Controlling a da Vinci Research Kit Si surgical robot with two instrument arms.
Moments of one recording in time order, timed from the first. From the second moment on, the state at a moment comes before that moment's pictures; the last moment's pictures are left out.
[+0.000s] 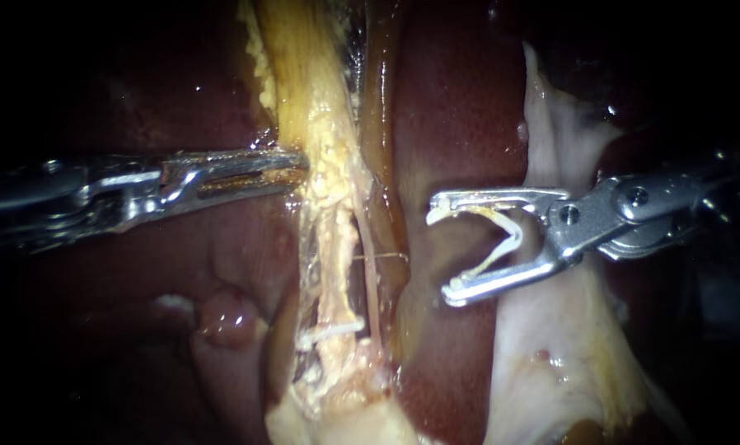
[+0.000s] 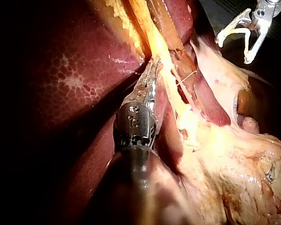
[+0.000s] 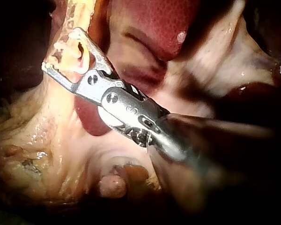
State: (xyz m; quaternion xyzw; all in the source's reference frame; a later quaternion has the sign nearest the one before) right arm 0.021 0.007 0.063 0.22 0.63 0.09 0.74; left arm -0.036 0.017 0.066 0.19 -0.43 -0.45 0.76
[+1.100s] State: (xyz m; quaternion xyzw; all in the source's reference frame) right arm 0.032 0.000 0.078 0.33 0.54 0.16 0.76; left arm -0.031 0.020 0.054 0.17 -0.46 -0.45 0.74
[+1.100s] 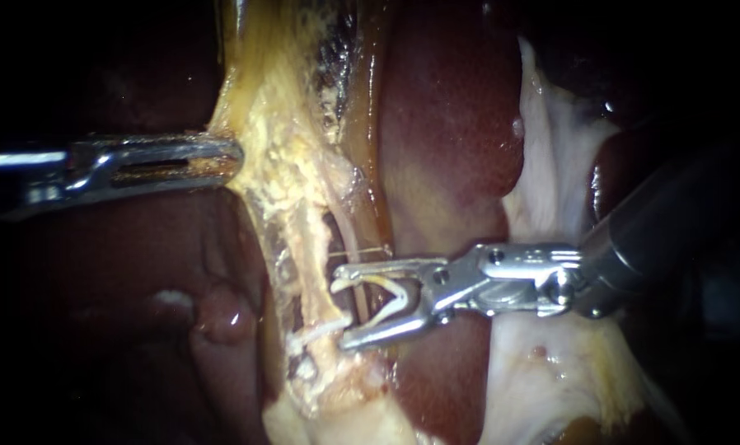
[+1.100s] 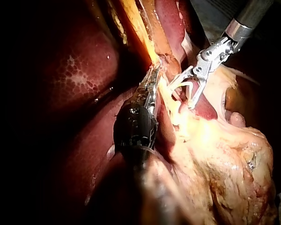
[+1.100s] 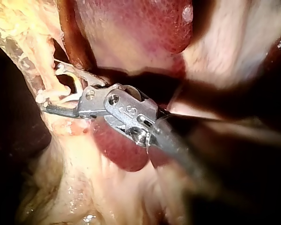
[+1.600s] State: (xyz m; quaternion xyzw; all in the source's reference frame) right arm 0.035 -0.001 0.079 0.37 0.55 0.15 0.74; left arm -0.031 0.019 0.053 0.17 -0.47 -0.45 0.74
